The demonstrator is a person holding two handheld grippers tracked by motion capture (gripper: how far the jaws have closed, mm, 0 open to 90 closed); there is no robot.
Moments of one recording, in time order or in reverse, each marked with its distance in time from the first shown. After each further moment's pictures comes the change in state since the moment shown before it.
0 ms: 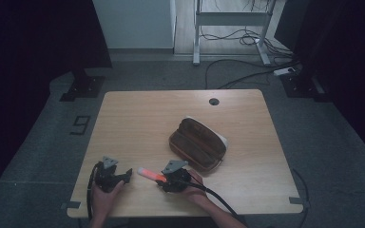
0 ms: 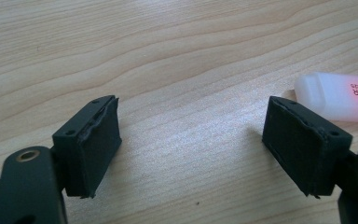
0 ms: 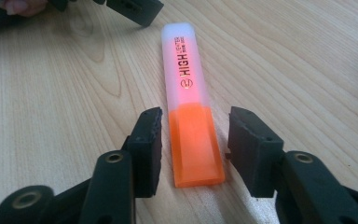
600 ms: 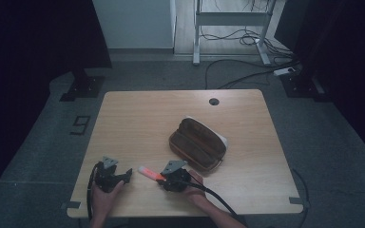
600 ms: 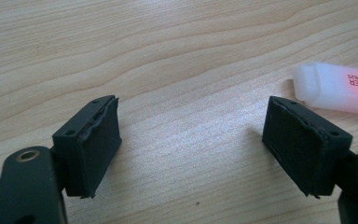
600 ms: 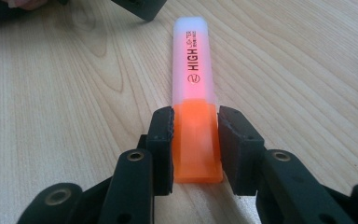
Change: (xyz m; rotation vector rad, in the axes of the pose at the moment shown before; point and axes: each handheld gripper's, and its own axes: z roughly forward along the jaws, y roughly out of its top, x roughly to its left) left arm 0.000 0.000 0.000 0.000 0.000 0.000; right arm 0.000 0.000 0.001 0.015 0.014 -0.005
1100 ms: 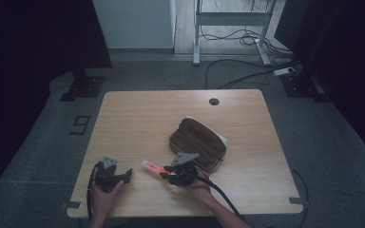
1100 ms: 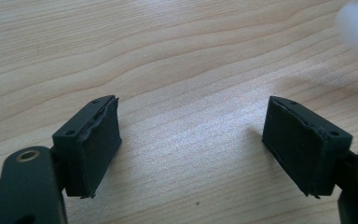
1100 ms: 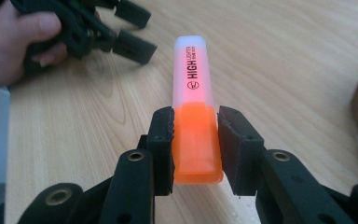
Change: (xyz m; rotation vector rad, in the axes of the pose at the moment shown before) left arm 0.000 0.000 0.000 0.000 0.000 0.000; right arm -0.020 0.008 -0.029 -0.111 0.046 0.101
